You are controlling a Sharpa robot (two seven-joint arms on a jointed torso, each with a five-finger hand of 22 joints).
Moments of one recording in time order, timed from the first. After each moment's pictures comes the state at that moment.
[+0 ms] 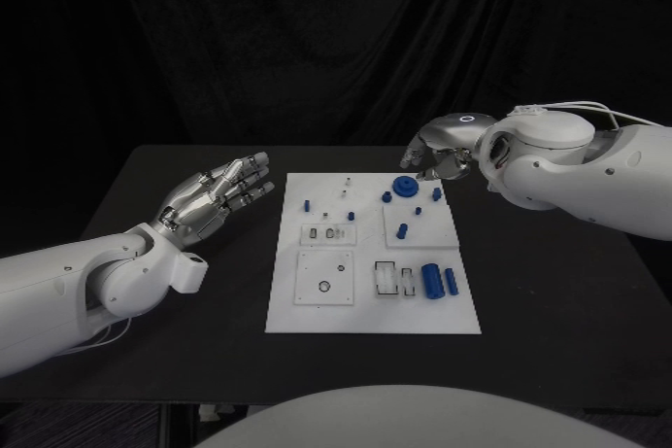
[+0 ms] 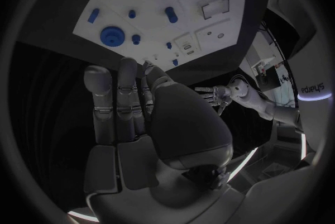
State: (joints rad) left arm 1.15 -1.02 -0.21 1.53 -0.12 0.14 0.68; left_hand 1.27 0.29 -0.23 0.29 0.21 0.32 0.10 0.06 0.04 0.14 0.12 0.12 0.04 0.07 0.14 0.02 0.03 0.16 0.05 0.25 0.03 0.02; right arm 1.47 -0.85 -0.25 1.53 -1.61 -0.09 -0.17; right_hand 1.49 0.00 0.08 0.06 0.26 0.80 0.01 0.13 0.12 0.78 0.07 0.34 0.07 1.26 -0.02 0.97 0.54 0.14 1.25 0.09 1.11 0.89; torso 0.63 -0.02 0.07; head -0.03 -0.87
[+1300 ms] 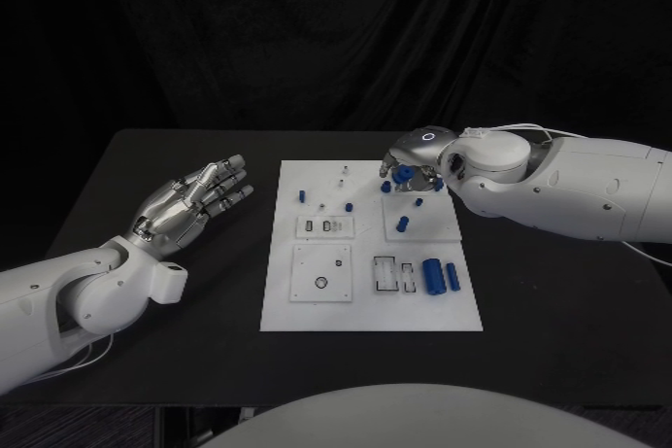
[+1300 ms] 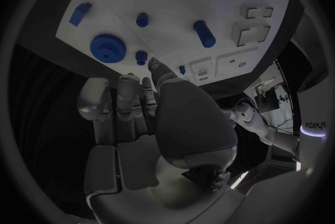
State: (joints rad) left arm 1.15 -1.02 -0.21 1.54 -0.07 0.15 0.68; left_hand 1.32 0.29 -0.22 0.28 0.27 0.34 0.10 0.06 0.05 0.13 0.13 0.13 0.04 0.07 0.14 0.02 0.03 0.16 0.05 0.25 0.04 0.02; right arm 1.38 -0.77 -0.25 1.41 -1.77 -0.14 -0.18; right_hand 1.46 -0.04 0.13 0.10 0.22 0.80 0.01 0.11 0.14 0.81 0.08 0.32 0.07 1.32 -0.02 1.12 0.74 0.12 1.30 0.09 1.27 1.11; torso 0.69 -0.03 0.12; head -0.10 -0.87
